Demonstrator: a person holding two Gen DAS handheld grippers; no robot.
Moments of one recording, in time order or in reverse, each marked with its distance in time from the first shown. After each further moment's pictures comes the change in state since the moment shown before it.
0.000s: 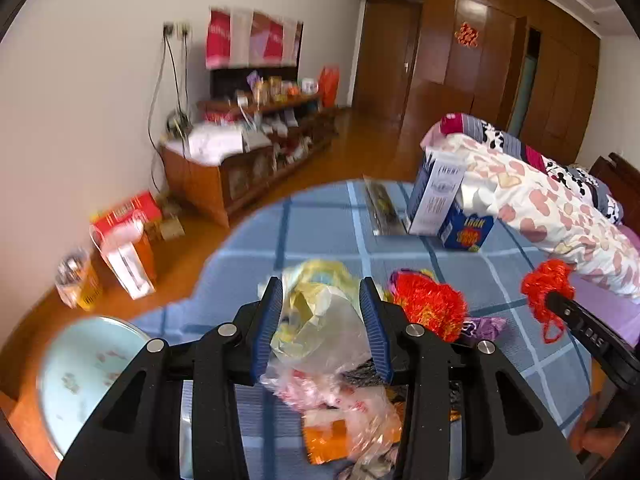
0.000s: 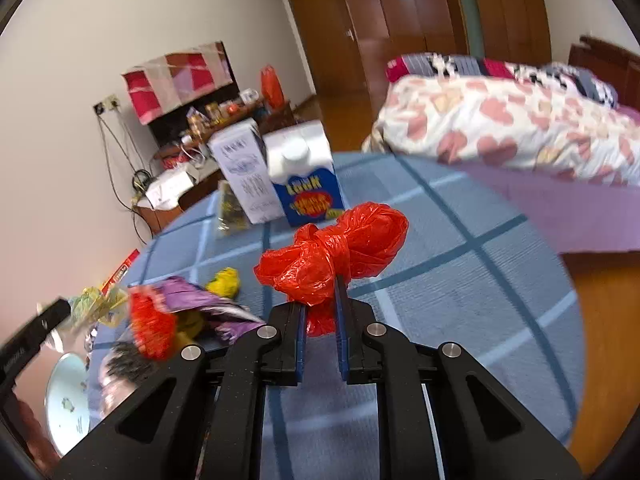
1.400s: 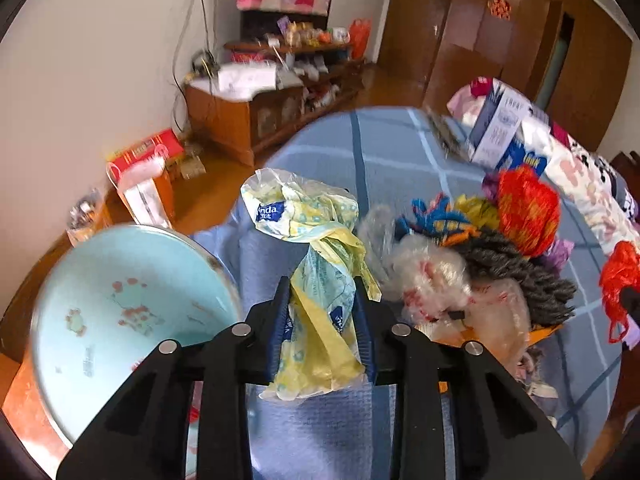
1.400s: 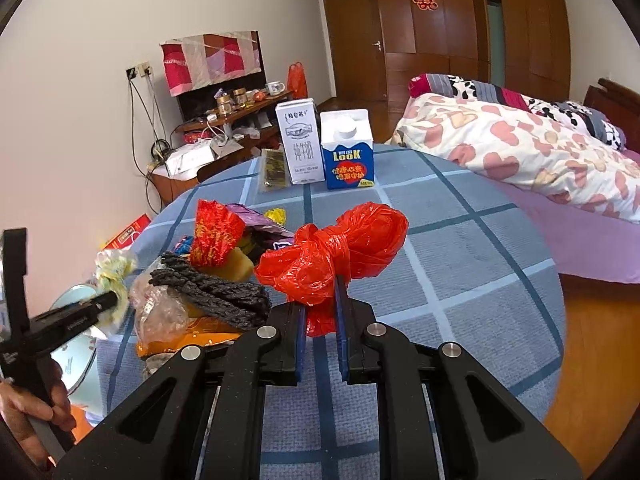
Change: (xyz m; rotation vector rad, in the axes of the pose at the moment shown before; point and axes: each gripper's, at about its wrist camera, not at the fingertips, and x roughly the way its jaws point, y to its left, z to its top) left arm 0.022 0.078 -0.063 -0.072 0.174 0.047; right arm -0.050 0.045 -0.058 -0.139 0.000 -0.008
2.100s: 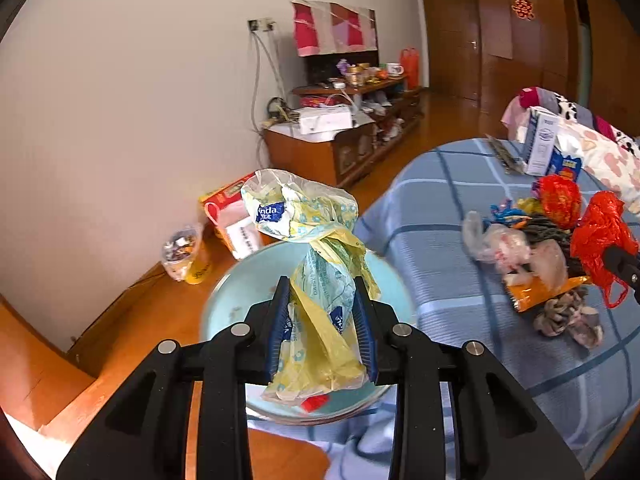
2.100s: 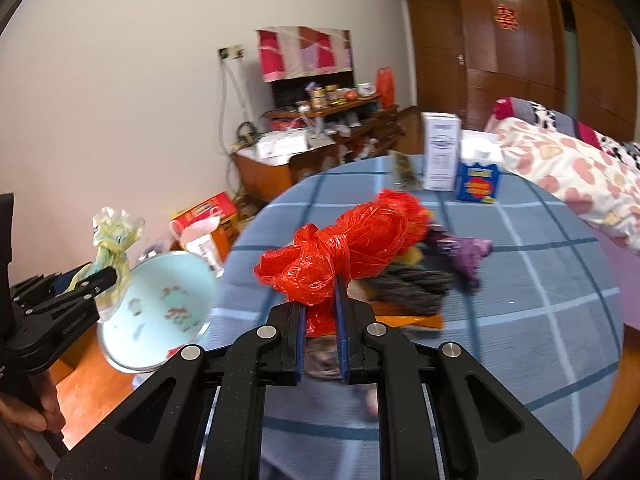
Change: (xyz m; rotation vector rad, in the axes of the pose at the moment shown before) left arm -0.108 0.066 -0.030 0.069 -0.110 0.283; right arm -0.028 0.121 -0.016 -0.172 0.005 0.241
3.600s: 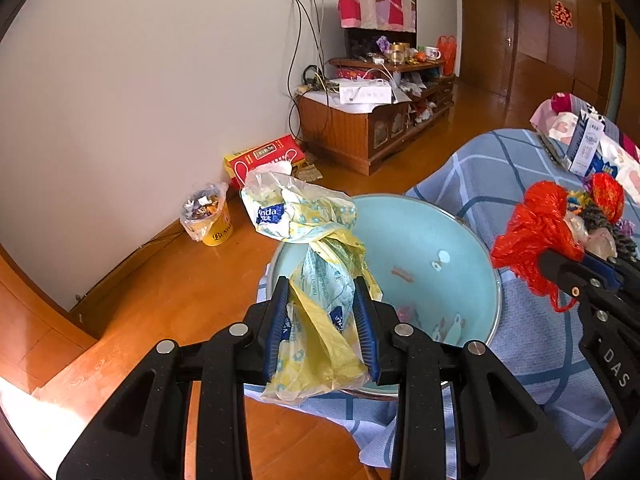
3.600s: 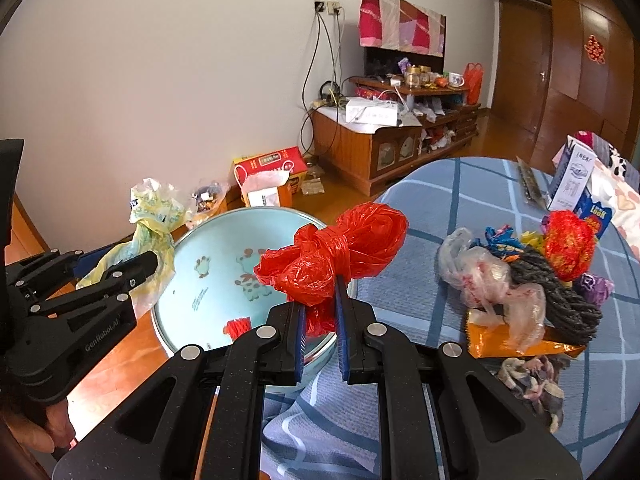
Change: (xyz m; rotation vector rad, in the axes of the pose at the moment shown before) left arm 0.031 0.068 -0.027 -0.096 0.103 0.035; right arm 0.066 0.133 -0.011 -0.228 0.126 0.149
